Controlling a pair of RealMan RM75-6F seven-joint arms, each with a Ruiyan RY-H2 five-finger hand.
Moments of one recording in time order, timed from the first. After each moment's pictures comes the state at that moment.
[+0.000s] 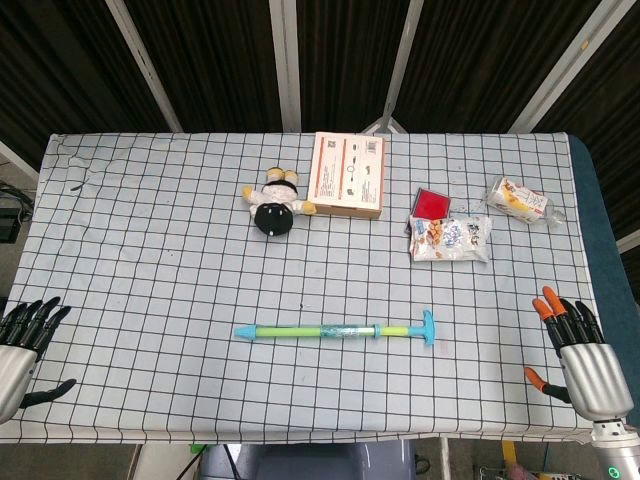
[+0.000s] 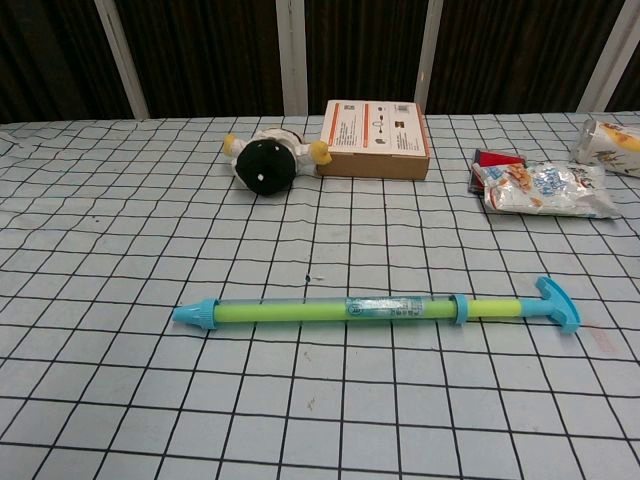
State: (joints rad) left arm -0.04 -1.07 0.07 -1.56 1.69 1.54 0.04; right arm 0.06 -1.11 0.01 -1.59 -1.66 1.53 0.00
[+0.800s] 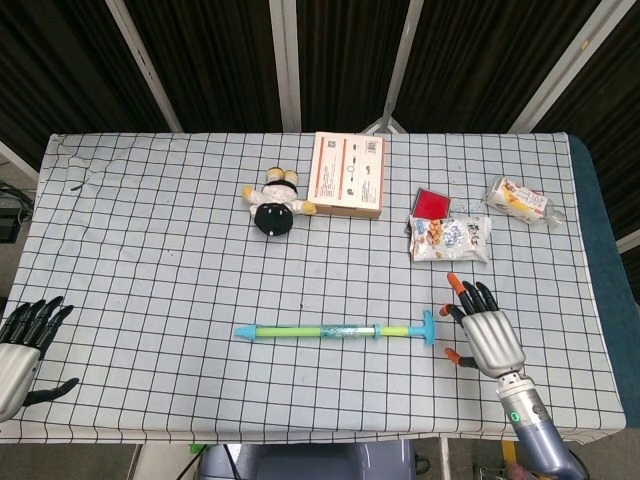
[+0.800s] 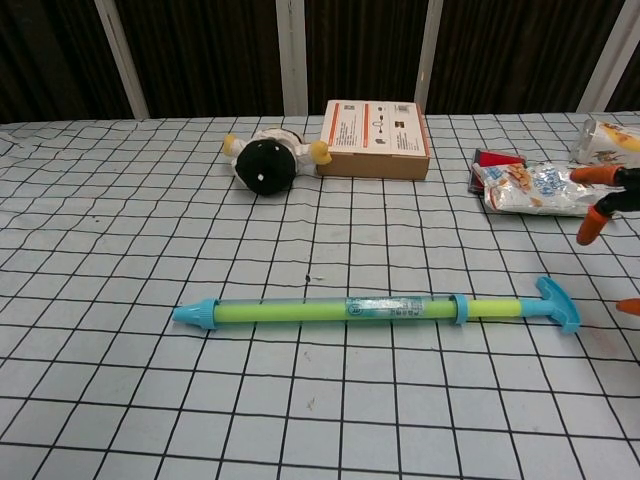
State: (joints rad) left arm -0.05 -1.07 0.07 -1.57 1.67 1.52 0.04; right arm 0.28 -1.33 0.11 -1.70 -1.44 1.18 -0.34
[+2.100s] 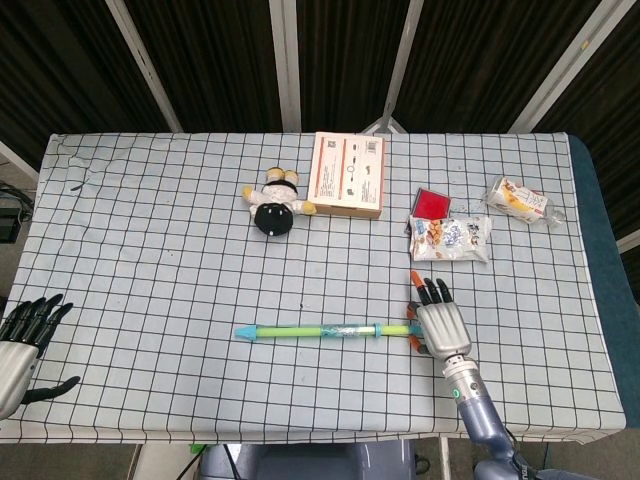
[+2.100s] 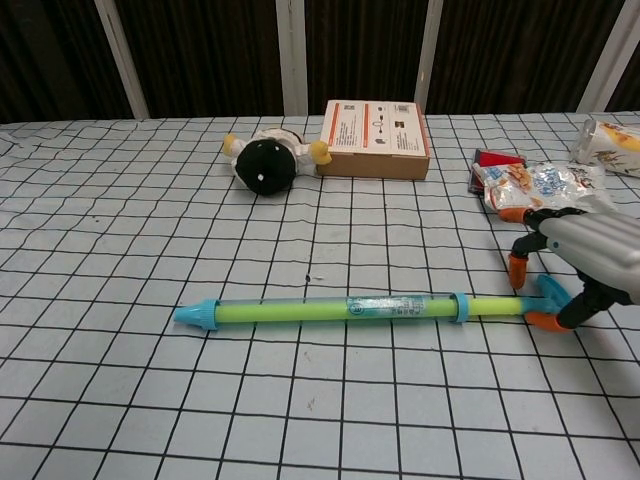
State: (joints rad) left arm -0.06 -1.06 0.07 -1.57 1.67 1.52 -0.02; right arm 0.40 -1.58 0.14 -1.59 -1.17 1.14 -0.61
